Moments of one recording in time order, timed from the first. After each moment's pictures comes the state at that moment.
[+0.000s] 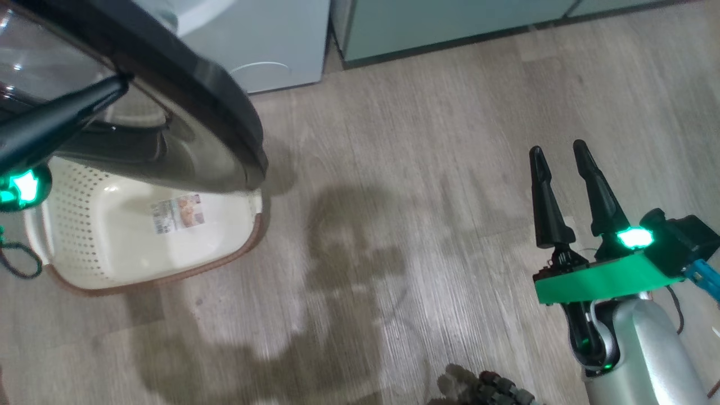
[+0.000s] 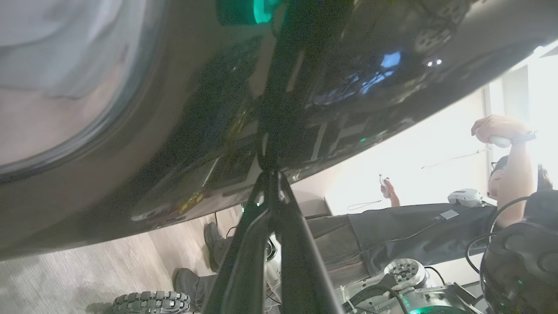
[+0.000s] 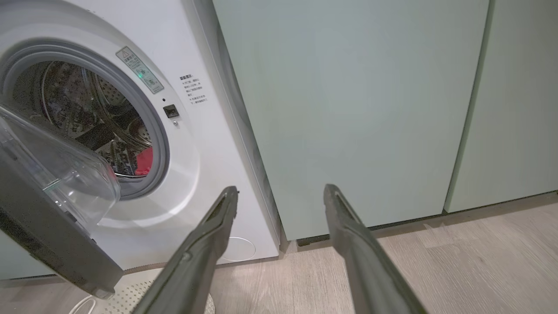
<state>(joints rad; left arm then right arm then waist) -0.53 0.31 0.30 -0.17 -1.77 0.12 1.22 -0.16 -0.05 0.07 0.04 0.36 0.13 -0.25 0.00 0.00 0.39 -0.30</state>
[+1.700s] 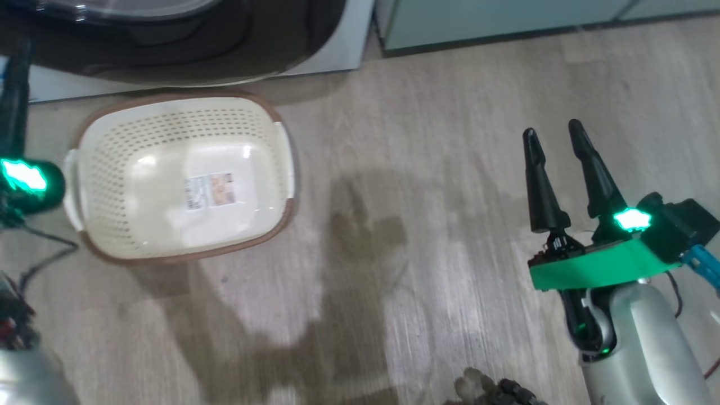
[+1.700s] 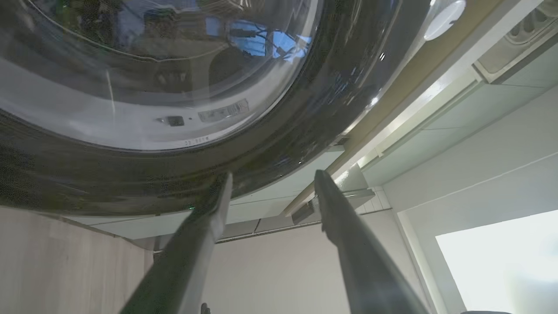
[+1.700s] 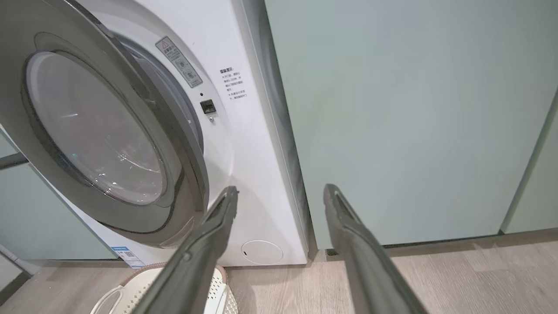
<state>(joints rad) -0.56 0.08 0.55 0.10 -1.81 -0.03 0.90 -0.21 -0.05 0.09 0.03 0.35 0.13 -0.25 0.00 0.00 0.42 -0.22</state>
